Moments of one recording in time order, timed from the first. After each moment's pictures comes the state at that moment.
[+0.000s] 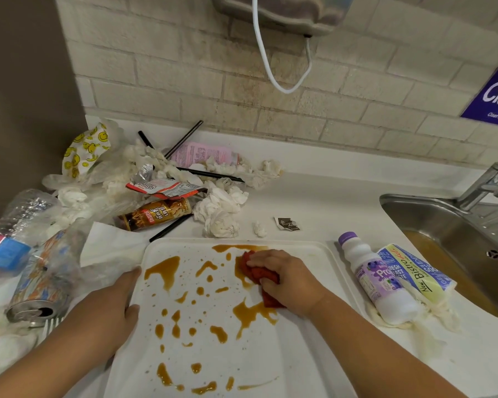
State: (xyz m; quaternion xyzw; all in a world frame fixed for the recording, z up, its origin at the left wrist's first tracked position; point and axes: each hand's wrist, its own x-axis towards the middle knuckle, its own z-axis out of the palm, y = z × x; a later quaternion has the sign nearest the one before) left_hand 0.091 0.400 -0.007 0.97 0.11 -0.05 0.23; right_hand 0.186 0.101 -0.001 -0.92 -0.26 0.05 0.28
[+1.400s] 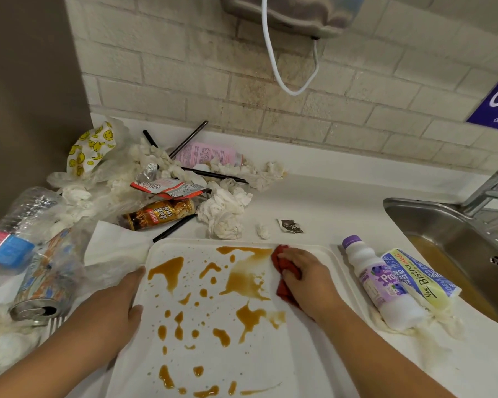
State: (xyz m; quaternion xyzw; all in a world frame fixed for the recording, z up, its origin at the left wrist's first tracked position) left_hand 0.091 0.398 -0.004 0.97 0.10 -0.06 0.22; right_hand 0.186 0.084 -0.005 -0.95 -0.11 -0.05 0.29
